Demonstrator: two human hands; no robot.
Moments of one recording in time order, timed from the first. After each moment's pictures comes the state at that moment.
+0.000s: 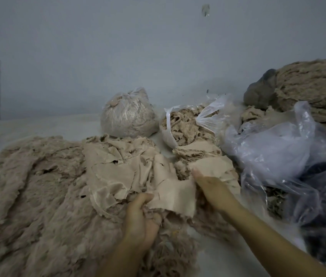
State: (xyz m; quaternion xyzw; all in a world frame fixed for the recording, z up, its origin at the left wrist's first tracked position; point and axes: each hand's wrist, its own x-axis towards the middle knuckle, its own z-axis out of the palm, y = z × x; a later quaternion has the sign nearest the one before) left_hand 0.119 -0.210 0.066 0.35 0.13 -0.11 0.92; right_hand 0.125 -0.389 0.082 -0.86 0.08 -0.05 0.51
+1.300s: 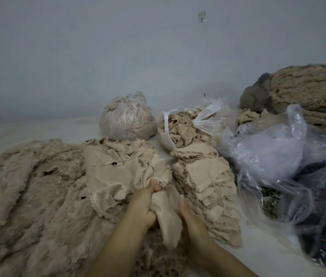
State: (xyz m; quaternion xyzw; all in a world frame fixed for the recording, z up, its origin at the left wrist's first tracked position) left_hand 0.144 -0.220 0.088 0.48 0.17 -0.16 0.85; right_hand 0.084 -0.326 0.035 -0.55 0.08 0.11 0.82
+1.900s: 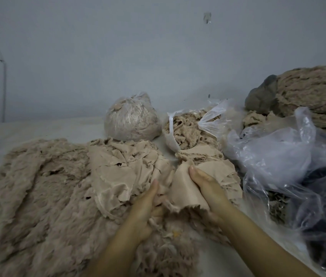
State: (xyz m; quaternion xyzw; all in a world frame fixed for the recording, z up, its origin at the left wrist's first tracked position) left_hand 0.136 -0.202 0.077 0.54 0.07 -0.22 0.81; right_hand 0.125 -0.359 0.092 -0.55 0.03 -0.01 0.84
